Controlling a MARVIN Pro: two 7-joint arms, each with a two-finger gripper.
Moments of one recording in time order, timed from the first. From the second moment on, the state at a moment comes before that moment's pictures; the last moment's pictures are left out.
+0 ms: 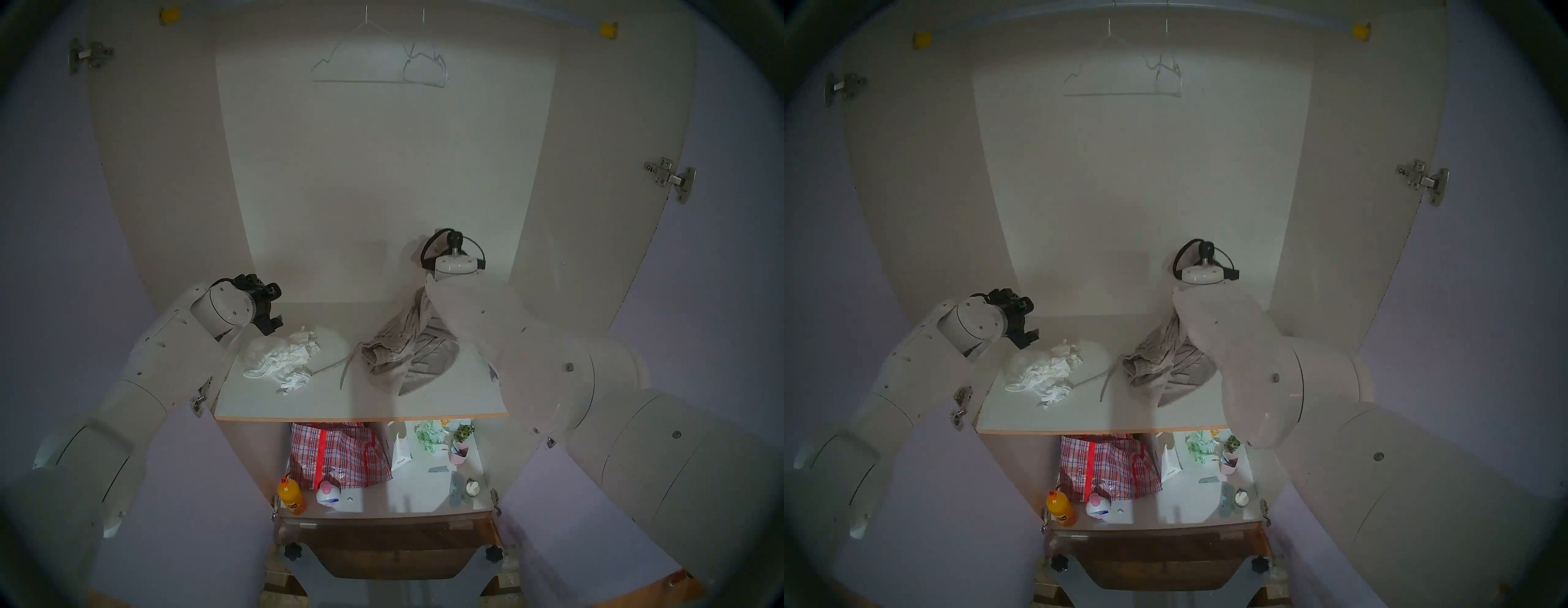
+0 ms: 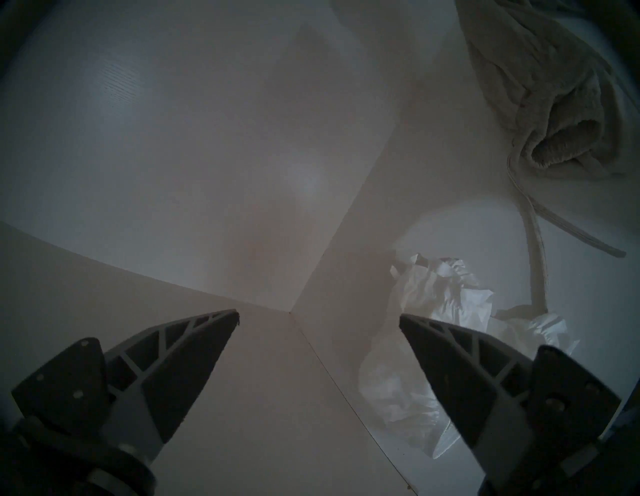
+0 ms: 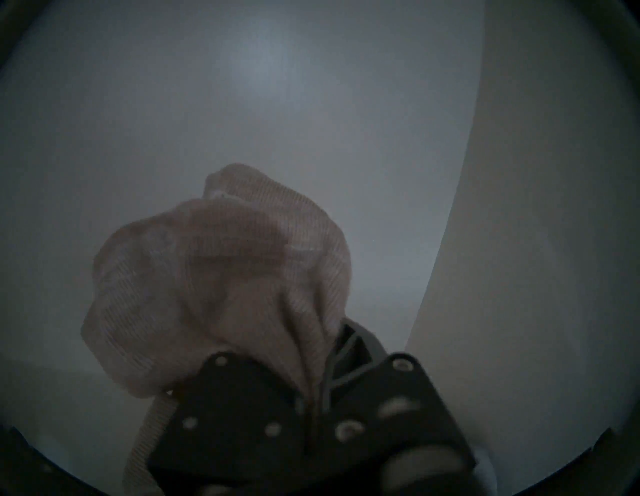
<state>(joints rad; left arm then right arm) 0.86 -0.98 -1.08 -1.06 0.35 0.30 -0.43 -0.37 -1.75 1.72 -0.26 -0.26 -0.03 -0.39</state>
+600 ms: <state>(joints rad) 0.86 -0.98 -1.08 -1.06 0.35 0.30 -0.43 -0.33 -1.68 1.67 -0.39 -0.31 -0.10 -0.70</state>
